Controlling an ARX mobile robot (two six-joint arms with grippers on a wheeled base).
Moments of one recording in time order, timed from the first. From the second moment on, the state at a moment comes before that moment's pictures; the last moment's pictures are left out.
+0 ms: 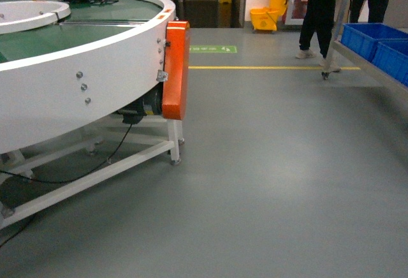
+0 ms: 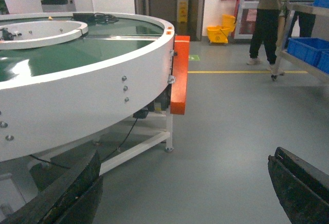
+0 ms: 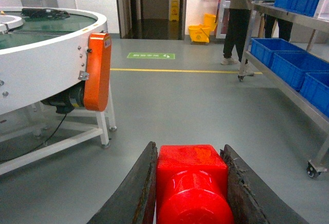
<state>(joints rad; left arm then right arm) 0.00 0.01 0.02 0.00 0.00 0.00 0.00 0.00 0.01 0.00 0.00 0.00</state>
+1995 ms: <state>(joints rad) 0.00 0.01 0.02 0.00 0.00 0.00 0.00 0.00 0.01 0.00 0.00 0.00</state>
